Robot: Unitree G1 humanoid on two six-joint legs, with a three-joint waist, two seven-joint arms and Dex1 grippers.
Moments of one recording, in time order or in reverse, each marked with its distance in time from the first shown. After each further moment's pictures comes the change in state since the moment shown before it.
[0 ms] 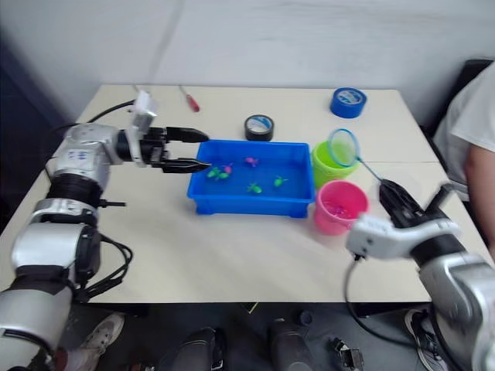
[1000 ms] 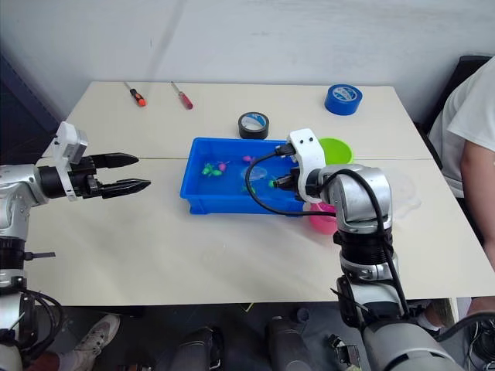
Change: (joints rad) left arm 0.519 0.238 0.162 -0.633 -0.109 0.366 0.225; right arm -0.689 0.329 0.266 0.651 0.613 1.146 -0.205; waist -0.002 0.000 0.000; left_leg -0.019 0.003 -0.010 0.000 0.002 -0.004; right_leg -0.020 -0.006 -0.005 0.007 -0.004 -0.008
